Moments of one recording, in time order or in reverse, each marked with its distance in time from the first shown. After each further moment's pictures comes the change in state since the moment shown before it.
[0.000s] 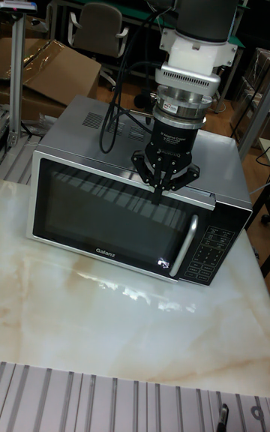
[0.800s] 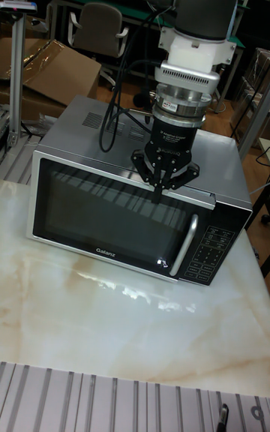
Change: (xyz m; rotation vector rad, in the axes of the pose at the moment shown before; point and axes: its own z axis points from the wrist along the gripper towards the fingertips) arm -0.002 -0.001 -0.001 0.000 -0.006 -0.014
